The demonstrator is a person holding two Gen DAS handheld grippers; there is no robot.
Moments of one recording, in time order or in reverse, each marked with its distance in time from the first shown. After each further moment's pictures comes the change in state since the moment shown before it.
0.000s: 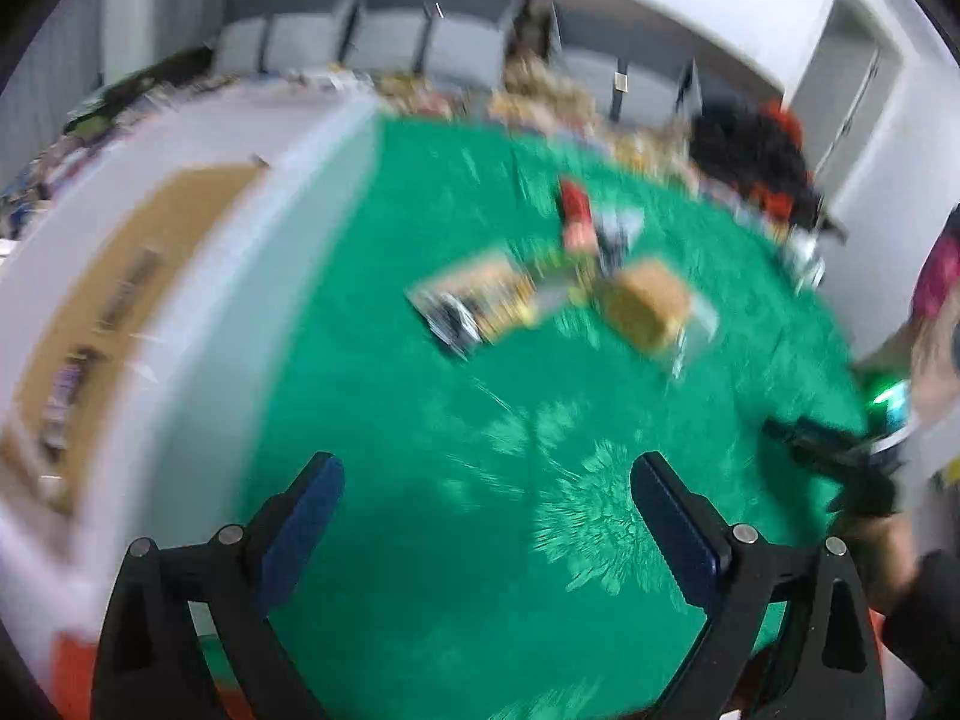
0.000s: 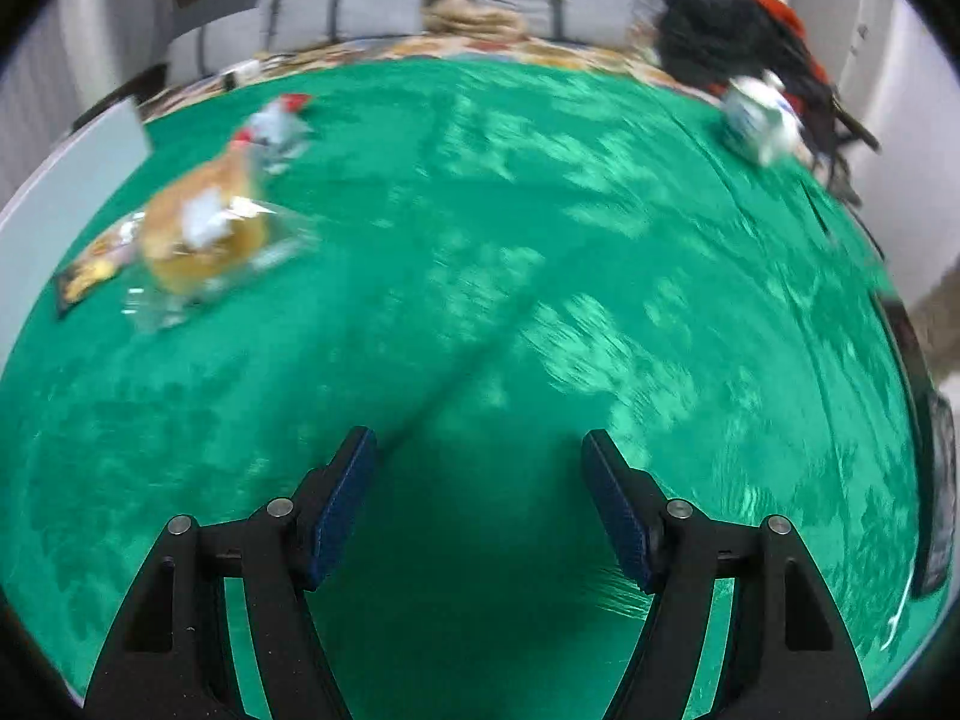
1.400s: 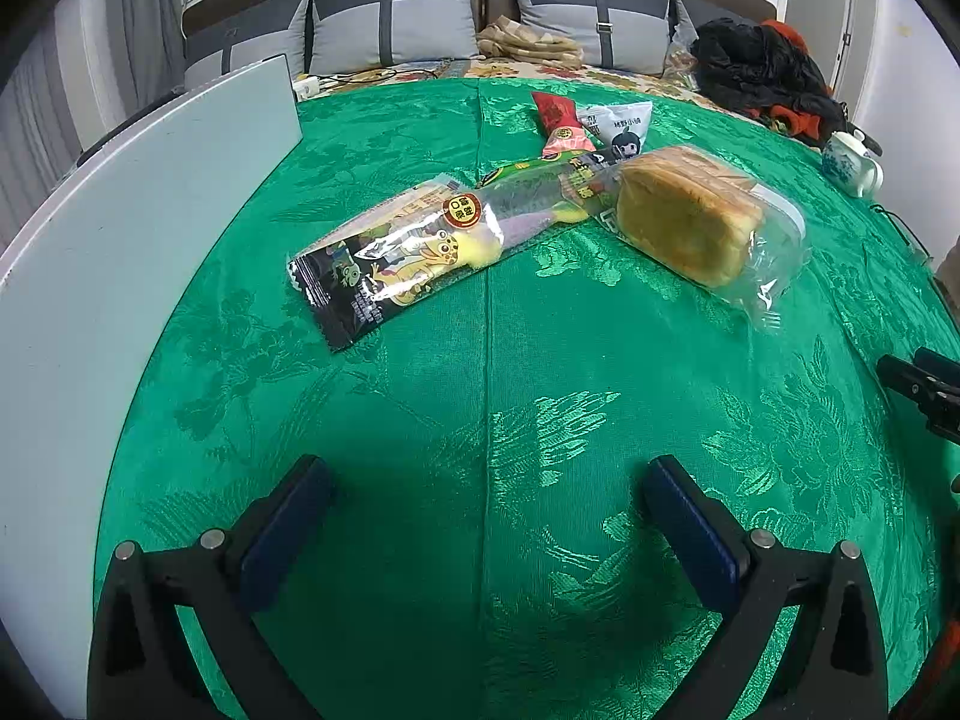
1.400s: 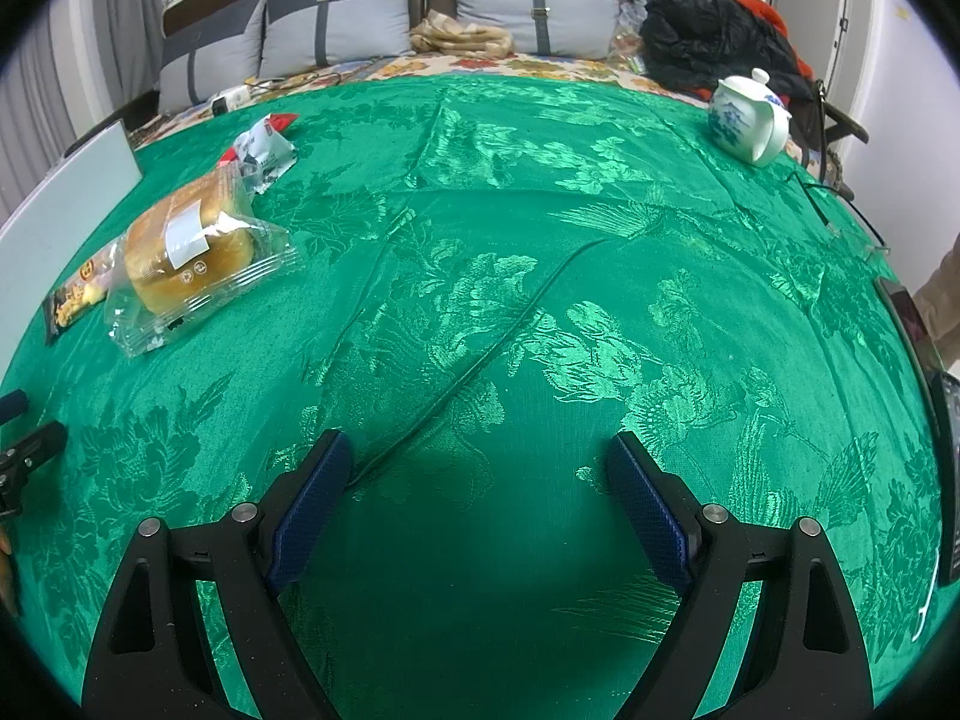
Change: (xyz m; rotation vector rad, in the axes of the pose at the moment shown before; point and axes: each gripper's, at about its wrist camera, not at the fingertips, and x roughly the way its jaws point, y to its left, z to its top) left arm 0.102 -0.040 -0.009 0.151 -0.025 0.134; right arm 0.003 0.001 -0.002 0.022 -0.065 0.000
